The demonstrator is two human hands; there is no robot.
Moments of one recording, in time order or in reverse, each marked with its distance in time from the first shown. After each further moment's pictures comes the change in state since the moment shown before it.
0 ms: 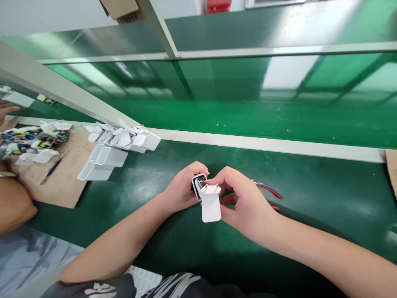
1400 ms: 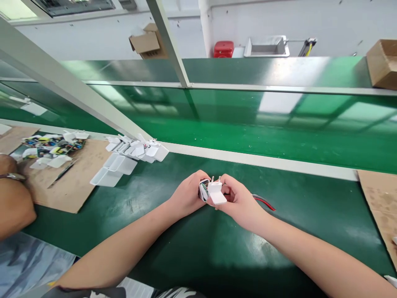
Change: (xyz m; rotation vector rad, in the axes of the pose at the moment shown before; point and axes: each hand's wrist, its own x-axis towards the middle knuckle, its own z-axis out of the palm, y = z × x) left_hand 0.004 0.000 0.009 0.202 0.071 -0.052; right_hand 0.019 0.015 -0.005 0.179 -0.053 -0.014
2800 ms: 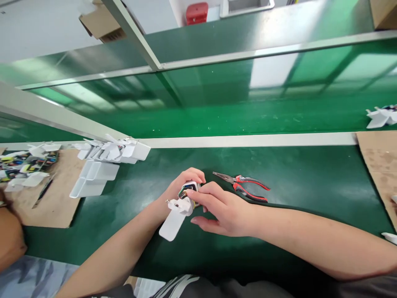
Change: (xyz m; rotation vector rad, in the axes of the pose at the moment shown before) left_hand -0.003 -0.009 -0.003 -0.568 -0.182 0.143; right_hand -0.011 0.046 0.004 -0.630 -0.035 -0.914
